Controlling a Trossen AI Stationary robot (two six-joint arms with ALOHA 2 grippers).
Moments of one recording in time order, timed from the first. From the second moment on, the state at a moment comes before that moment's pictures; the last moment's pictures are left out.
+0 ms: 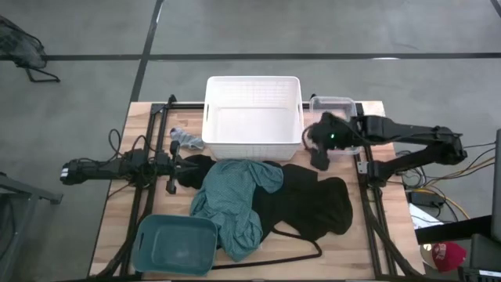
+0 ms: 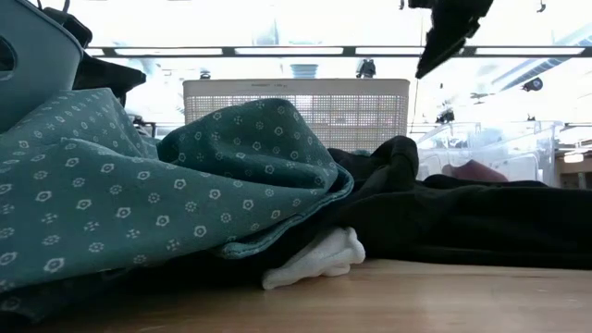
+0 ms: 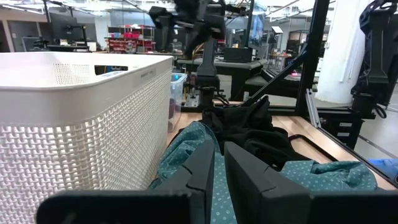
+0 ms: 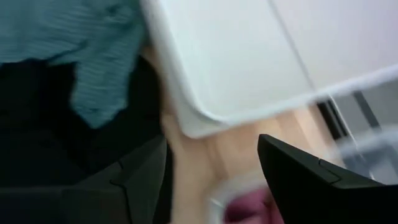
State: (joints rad) left arm 0.00 0.04 0.01 0.02 -0.02 -0.03; right arm -0.10 1.14 1.16 -0.94 0.22 0.10
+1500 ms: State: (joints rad) left arm 0.00 0.04 0.01 0.02 -0.02 -0.03; right arm 0.25 1.75 0.98 -0.82 0.13 0.34
